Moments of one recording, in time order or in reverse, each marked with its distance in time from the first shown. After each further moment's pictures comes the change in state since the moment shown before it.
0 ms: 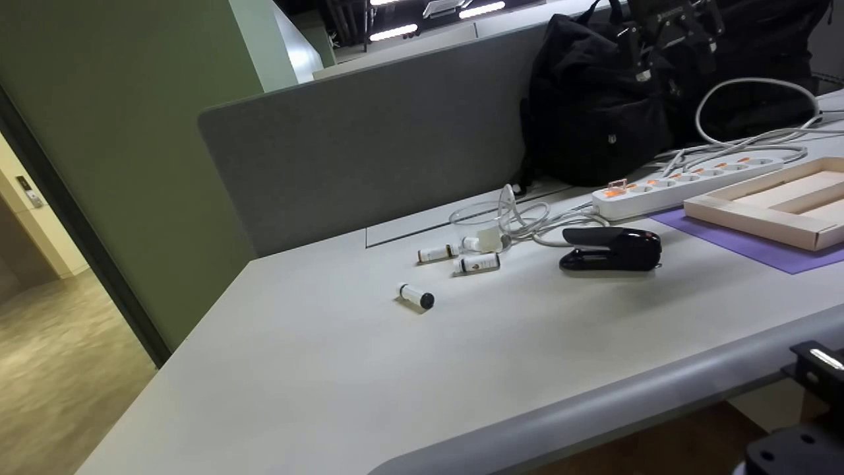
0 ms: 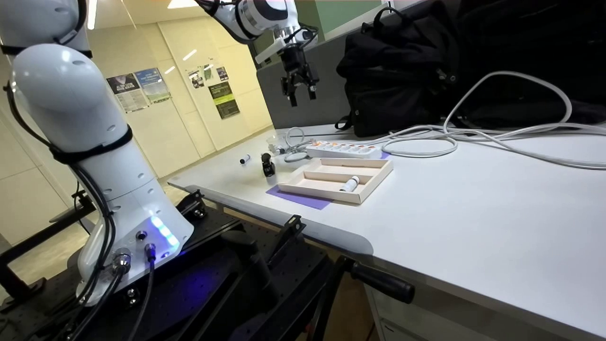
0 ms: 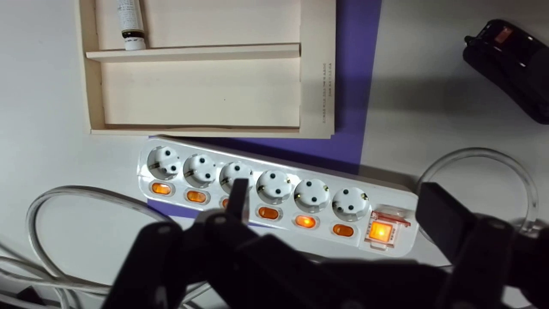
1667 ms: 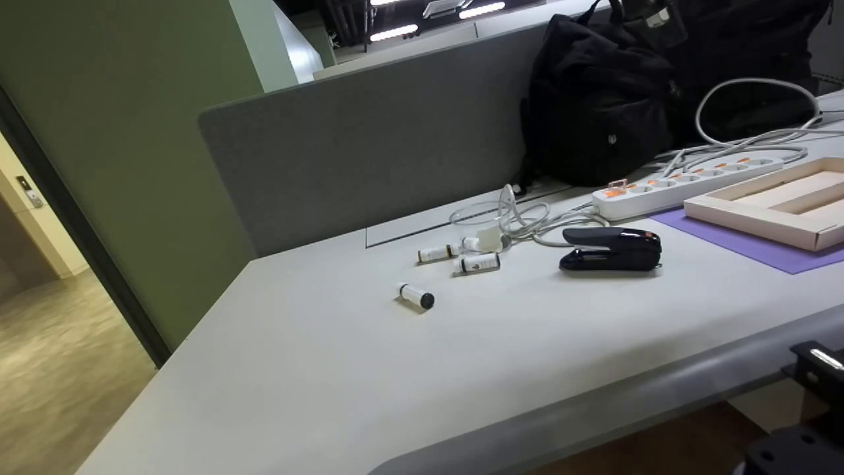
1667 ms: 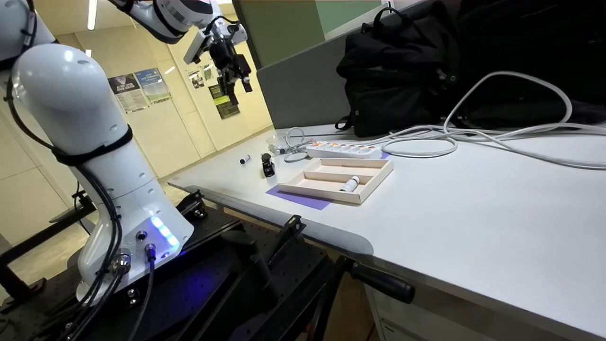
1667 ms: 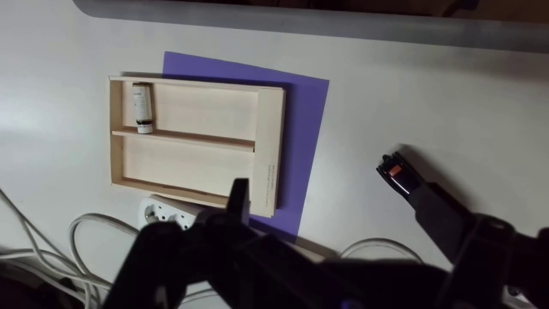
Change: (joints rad) arm 0.051 -0.472 0.269 -0.367 -0.037 -0.115 0.233
